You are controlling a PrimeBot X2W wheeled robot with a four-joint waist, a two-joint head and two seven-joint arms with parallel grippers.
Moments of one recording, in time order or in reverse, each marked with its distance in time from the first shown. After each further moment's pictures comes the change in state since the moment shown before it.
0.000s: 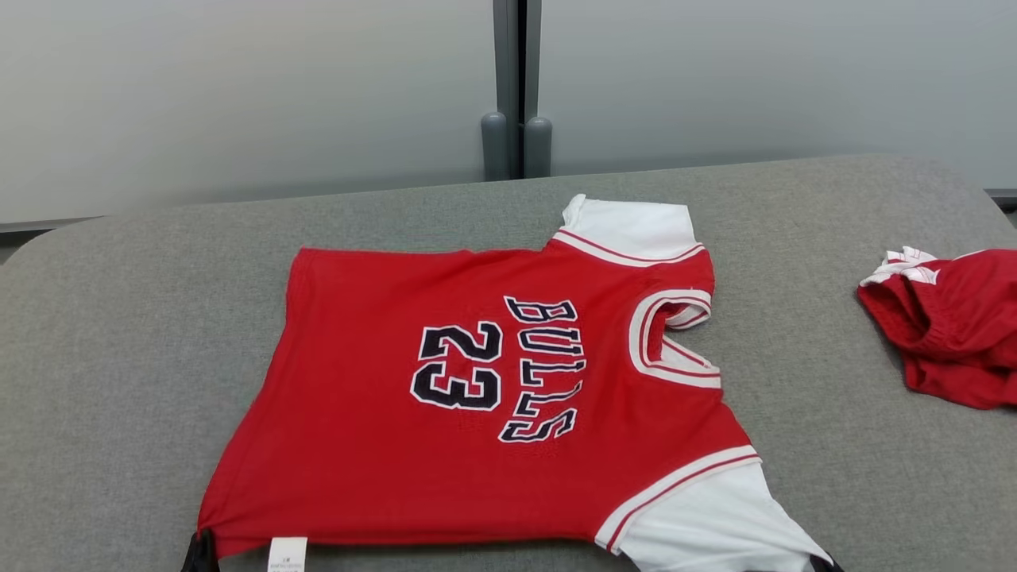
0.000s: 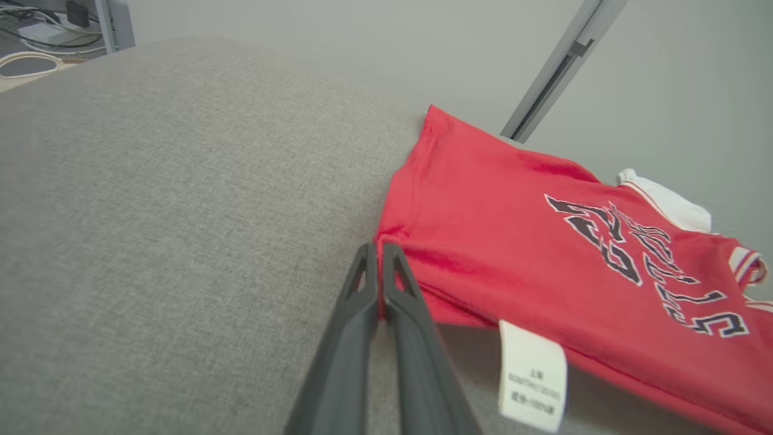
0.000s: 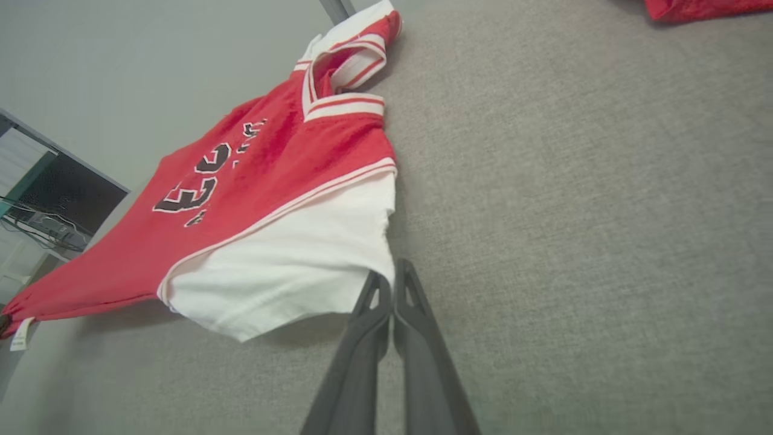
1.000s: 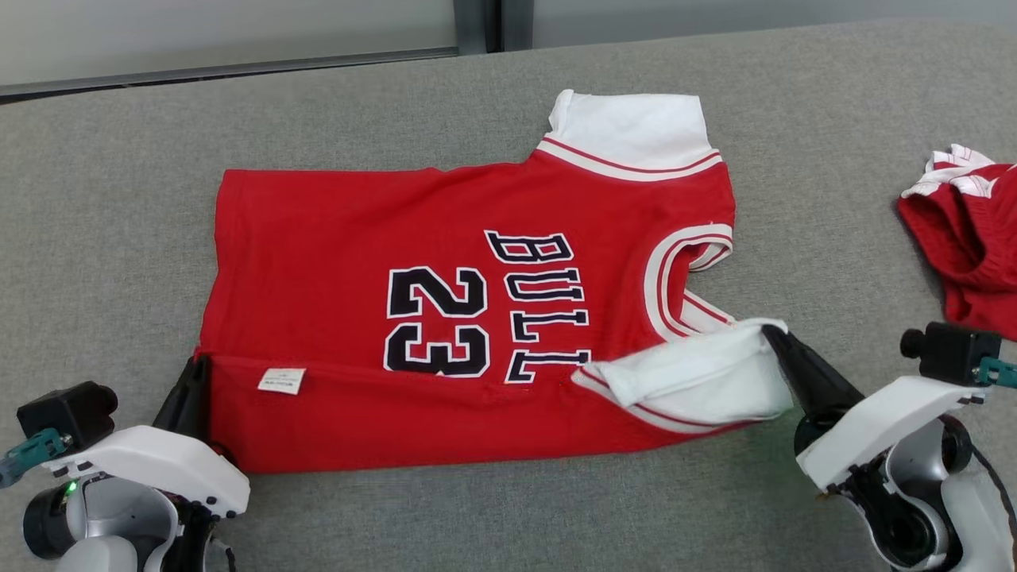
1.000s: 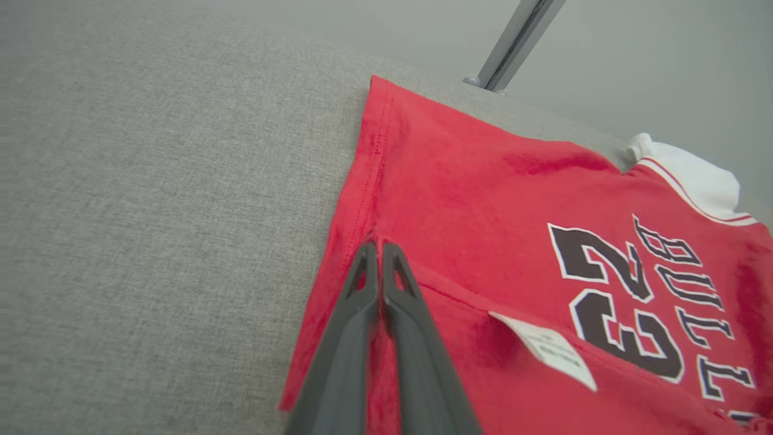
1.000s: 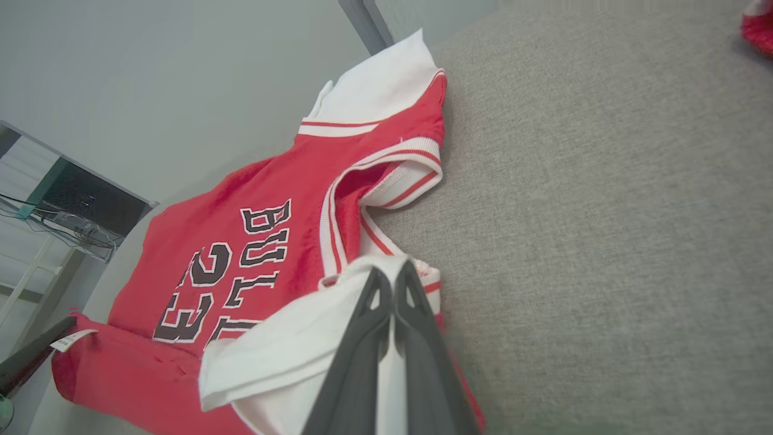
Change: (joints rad) left arm -0.263 0.102 -0.055 -0.173 -0.056 0.070 0.386; right arm -0.412 0.088 -0.080 -0.031 -0.016 0.000 0.339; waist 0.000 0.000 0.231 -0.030
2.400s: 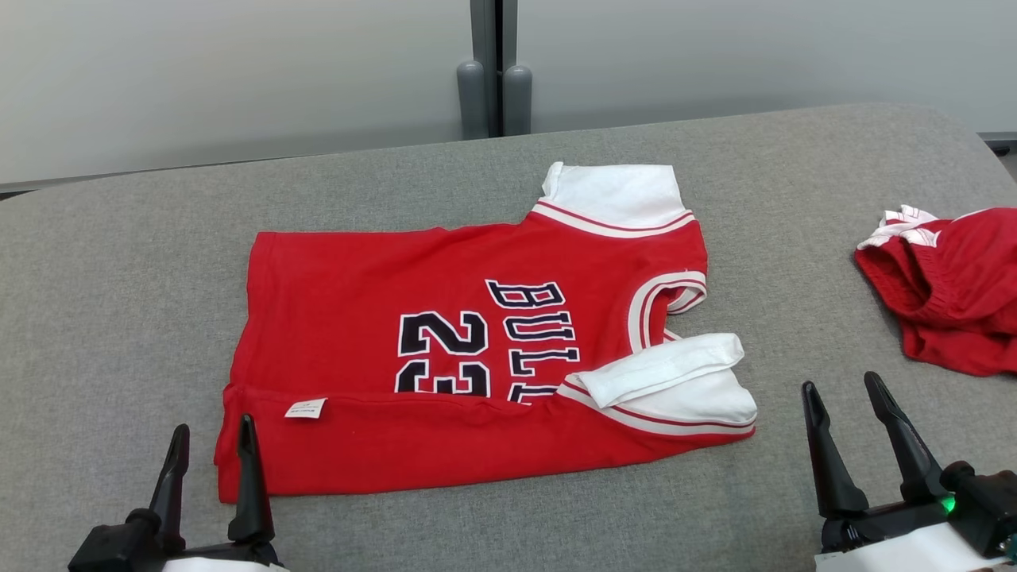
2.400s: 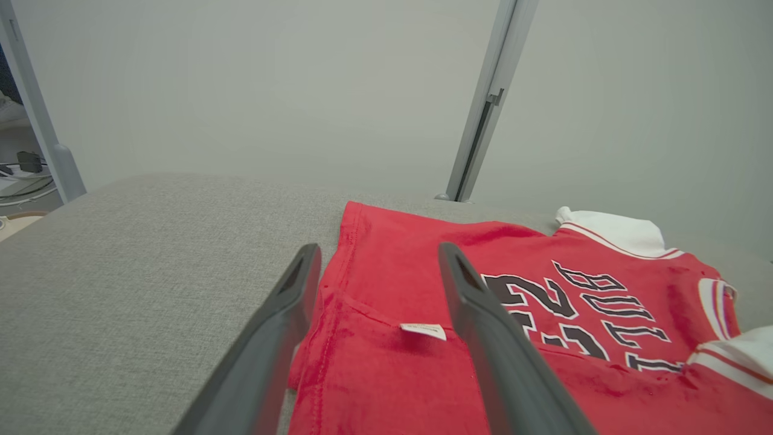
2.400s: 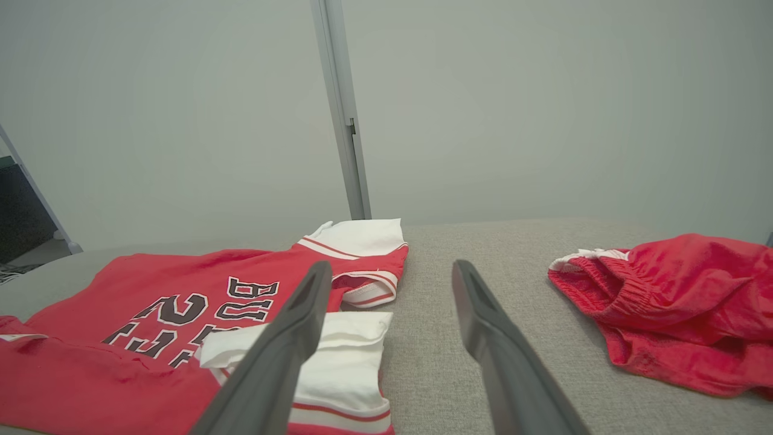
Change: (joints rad) left arm 0.200 -0.067 -0.053 -0.023 0.205 0.006 -0.454; right arm 0.221 0.017 -0.031 -0.048 -0.442 0.000 -0.552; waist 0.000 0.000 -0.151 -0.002
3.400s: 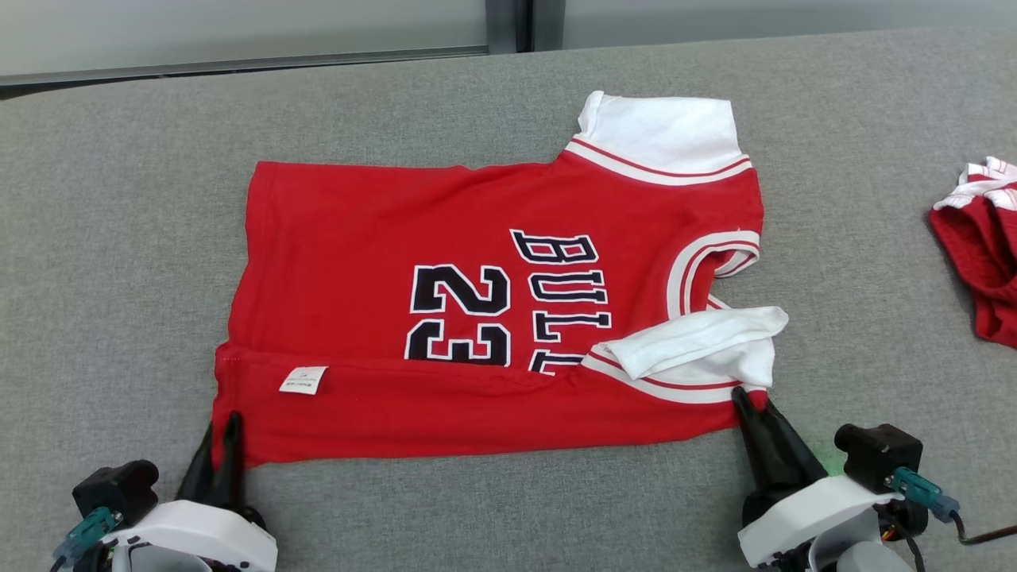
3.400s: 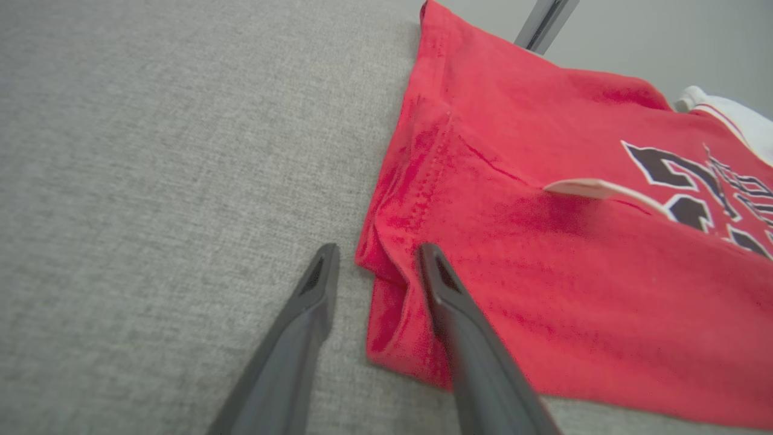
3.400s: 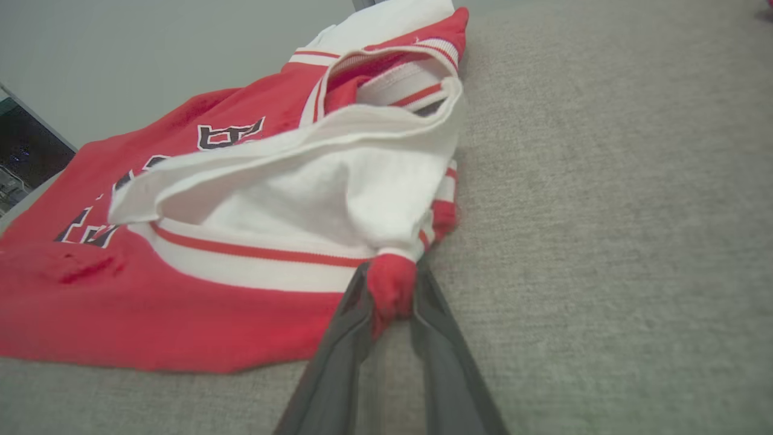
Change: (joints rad) left arm -0.241 0.045 -0.013 0.475 -0.160 -0.145 0.055; right arm -0.240 0.035 0.199 0.442 0.179 0.000 0.001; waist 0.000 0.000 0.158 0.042
